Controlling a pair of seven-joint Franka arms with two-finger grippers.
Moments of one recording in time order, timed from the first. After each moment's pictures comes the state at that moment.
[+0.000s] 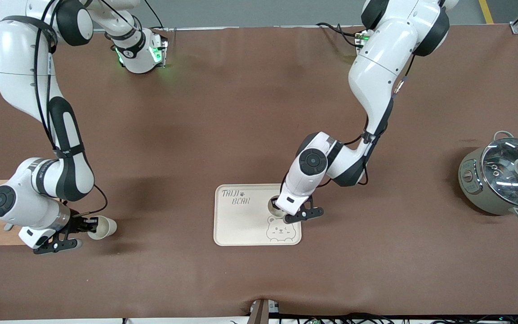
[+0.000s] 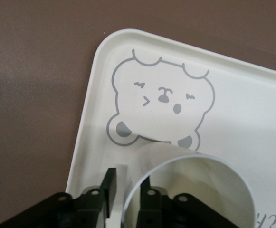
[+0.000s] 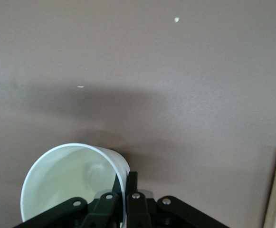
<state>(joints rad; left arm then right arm) -0.48 0.93 -0.14 -1.31 0.10 2.43 -0.86 0.03 0.79 -0.14 -1.42 0.18 2.25 -0.35</state>
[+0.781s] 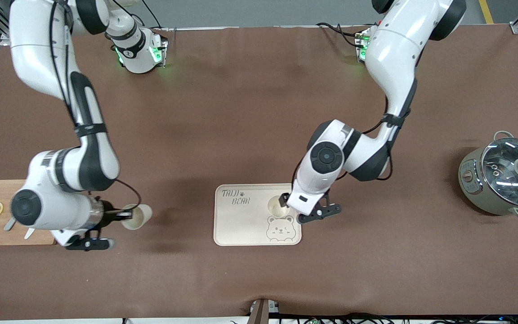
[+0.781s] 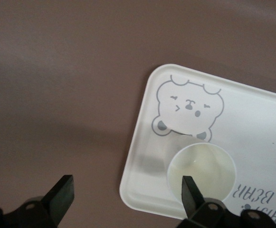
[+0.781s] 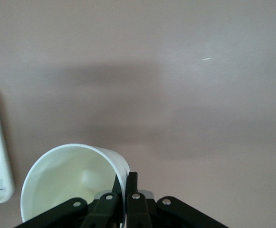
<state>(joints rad) -0.42 0.76 -0.14 -1.27 0.10 2.09 -0.82 0.25 0.74 -0.12 -1.24 0.20 1.88 0.13</state>
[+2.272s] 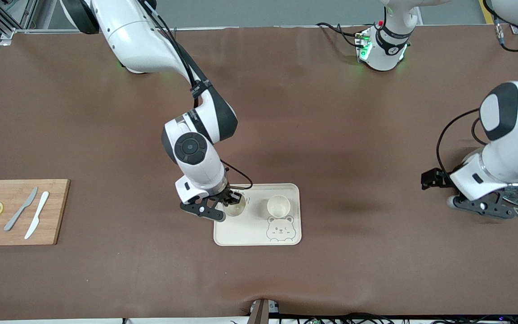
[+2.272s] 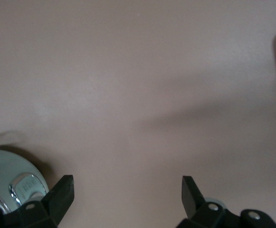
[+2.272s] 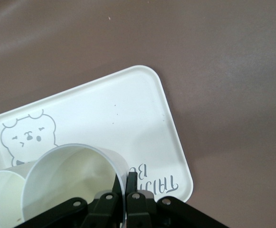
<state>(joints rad) 0.06 0.30 -0.16 -1.60 0.04 1.93 0.15 0.65 0.79 -0.13 -1.23 0.10 2.16 0.82</state>
